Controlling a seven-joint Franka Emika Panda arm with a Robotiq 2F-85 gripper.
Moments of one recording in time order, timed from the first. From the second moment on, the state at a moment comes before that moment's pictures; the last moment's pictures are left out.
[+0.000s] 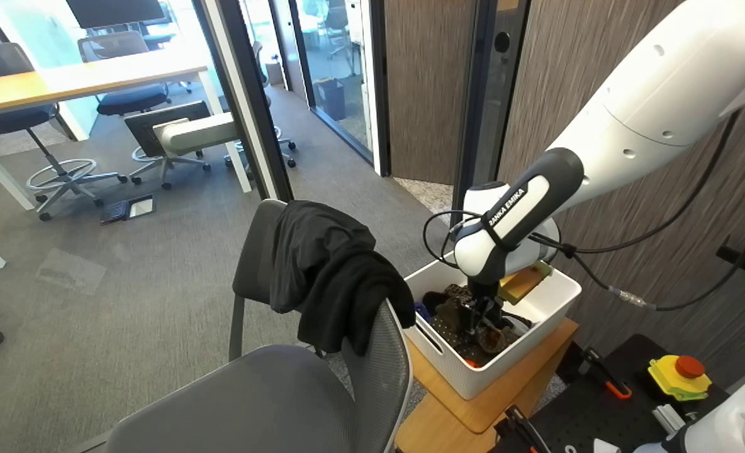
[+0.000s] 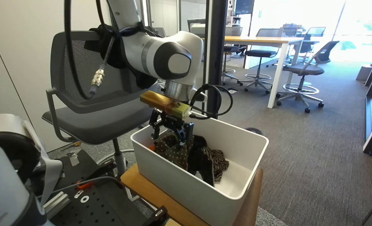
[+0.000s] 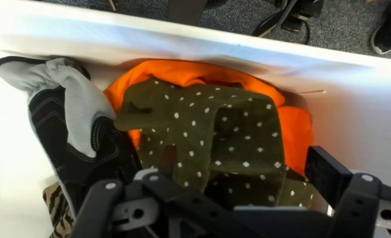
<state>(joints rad) 0.04 0.22 0.08 -2.55 0.12 2.52 -0.25</state>
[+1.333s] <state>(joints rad) -0.05 0.34 0.07 -2.55 0.10 2.63 -0.25</state>
